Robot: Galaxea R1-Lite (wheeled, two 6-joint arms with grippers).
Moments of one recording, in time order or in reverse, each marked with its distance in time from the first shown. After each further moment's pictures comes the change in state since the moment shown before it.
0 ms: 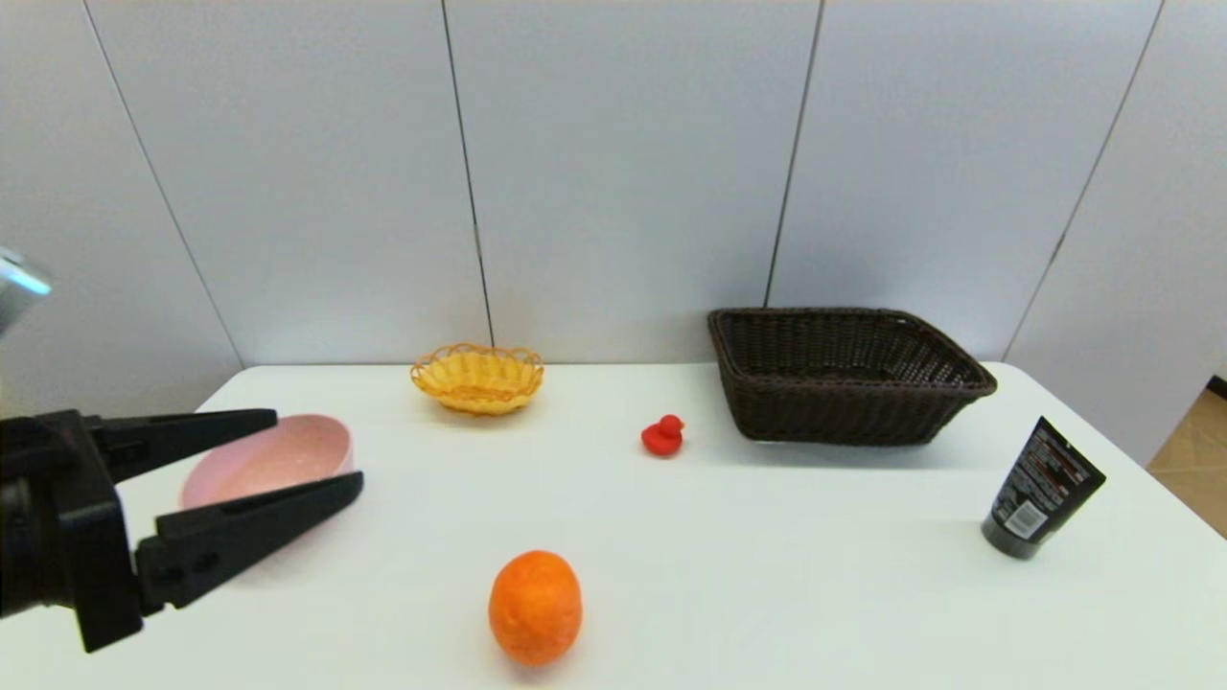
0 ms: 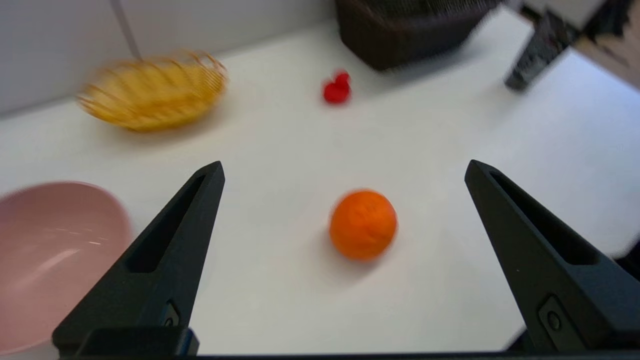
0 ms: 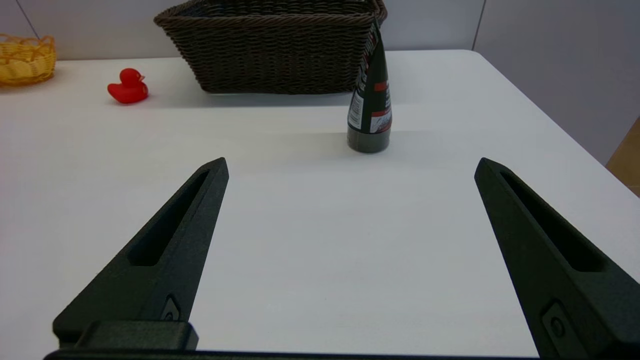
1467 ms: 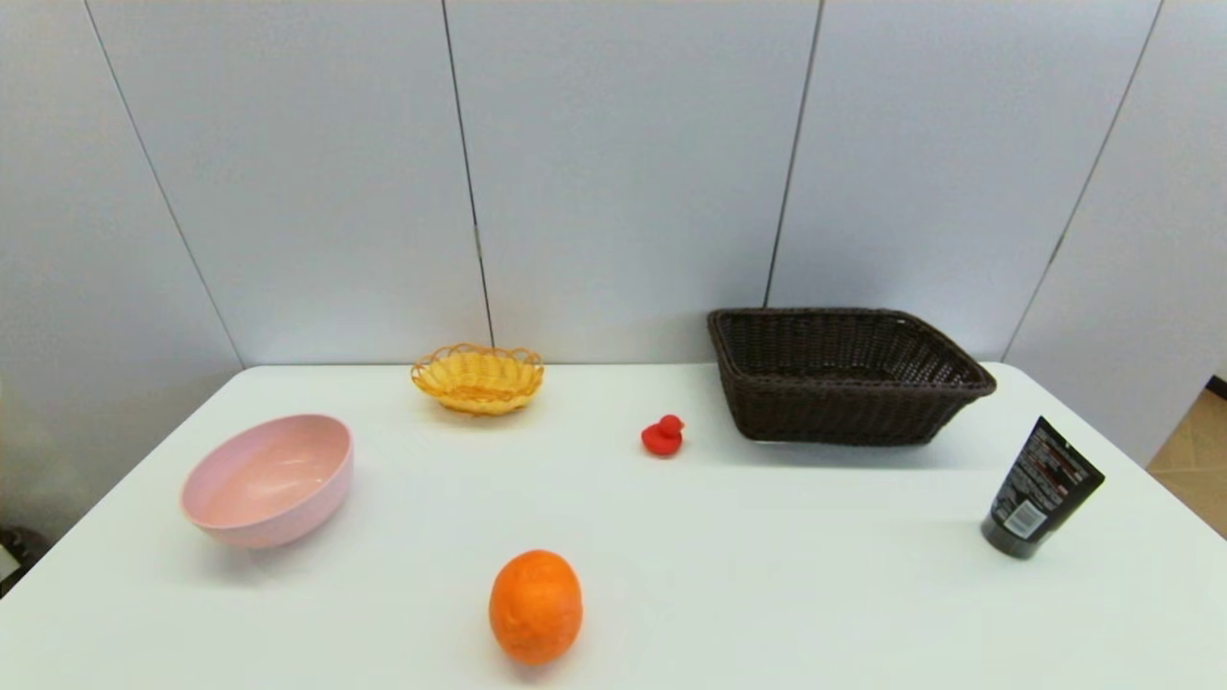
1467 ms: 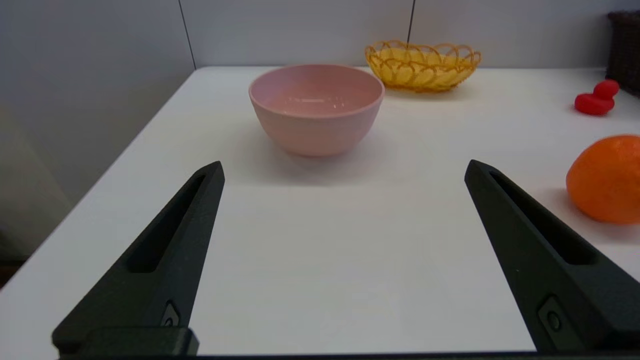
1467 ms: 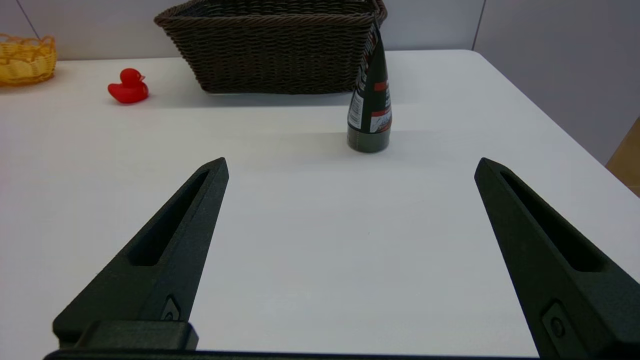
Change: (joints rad) left arm 0.515 -0.958 0.665 -0.030 0.171 0.090; right arm 0.000 0.000 0.000 0.000 0.000 0.000
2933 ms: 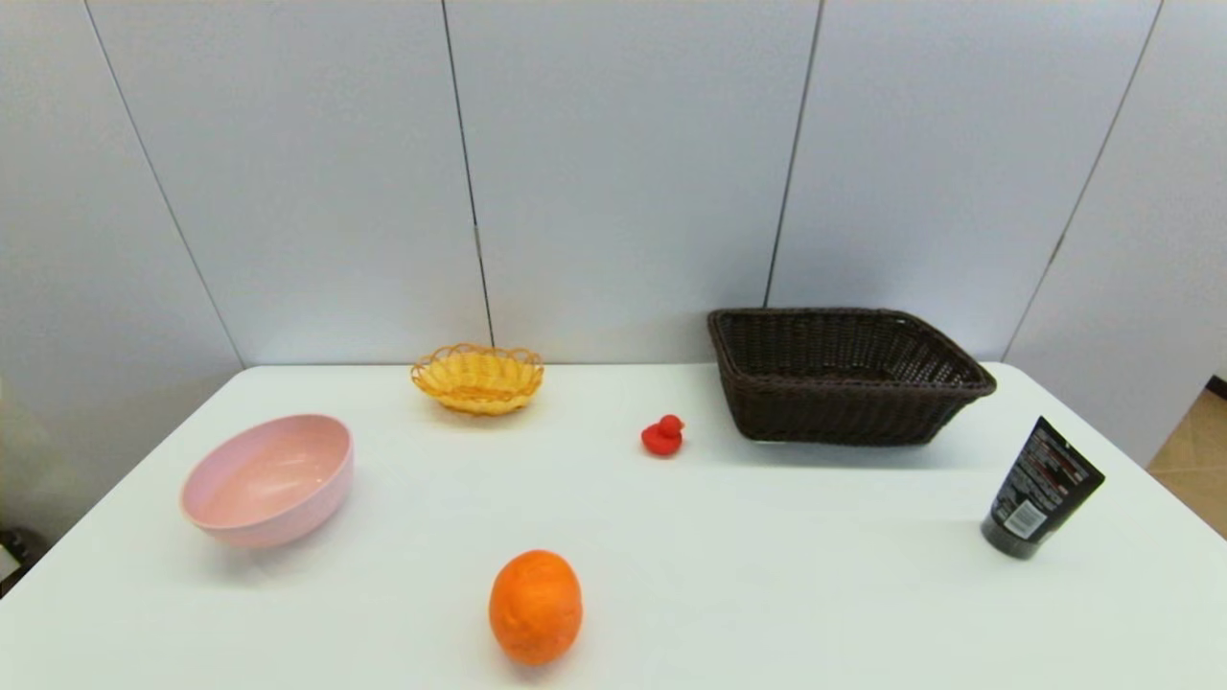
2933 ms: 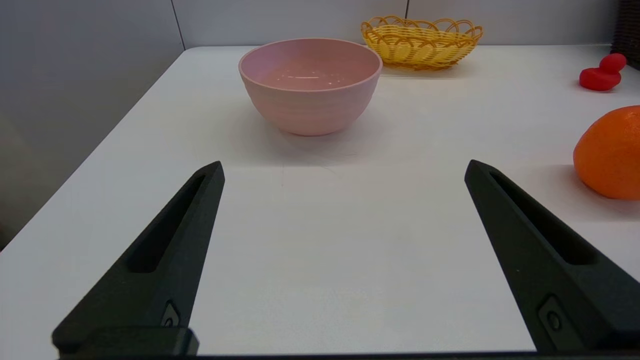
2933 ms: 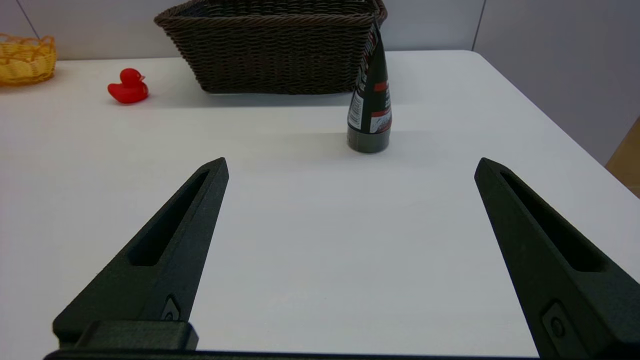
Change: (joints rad) left arm 0.000 -0.022 0.069 -0.008 -0.017 0.003; right arm 0.000 0.000 0.000 0.000 0.000 0.000
